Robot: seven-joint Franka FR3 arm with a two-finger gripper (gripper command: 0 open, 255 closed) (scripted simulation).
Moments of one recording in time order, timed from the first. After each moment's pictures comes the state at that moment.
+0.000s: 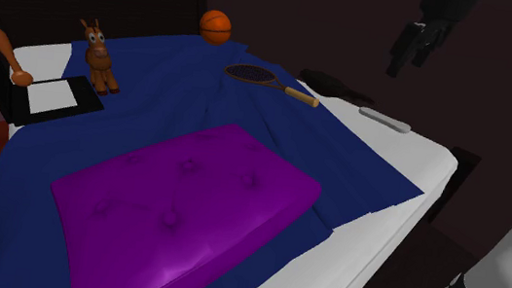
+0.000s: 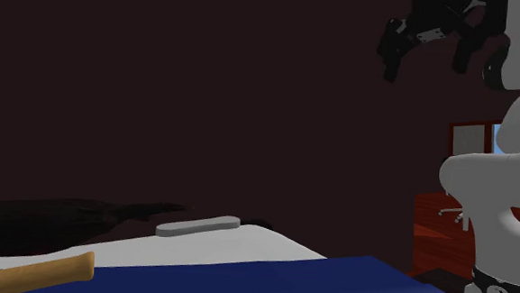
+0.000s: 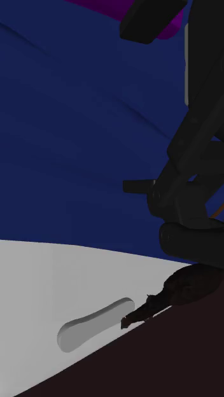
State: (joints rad) arm 0.02 -0.81 0.05 -2.30 -0.09 1.70 0.06
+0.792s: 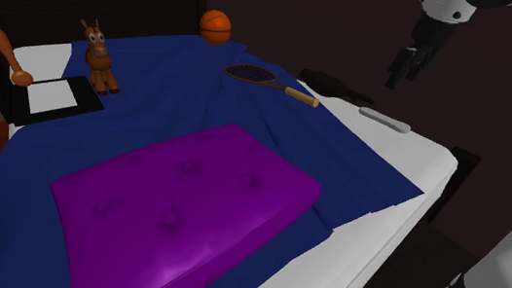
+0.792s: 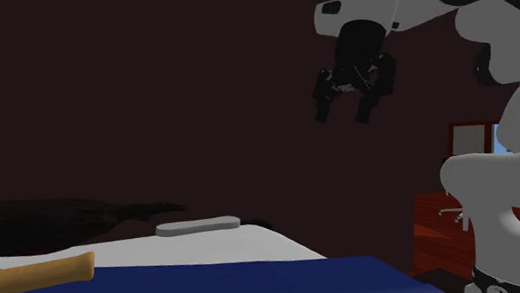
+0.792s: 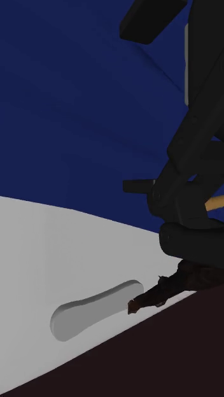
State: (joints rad) arm -0.03 -0.68 -0.15 -2.36 -0.17 1.90 -0.14
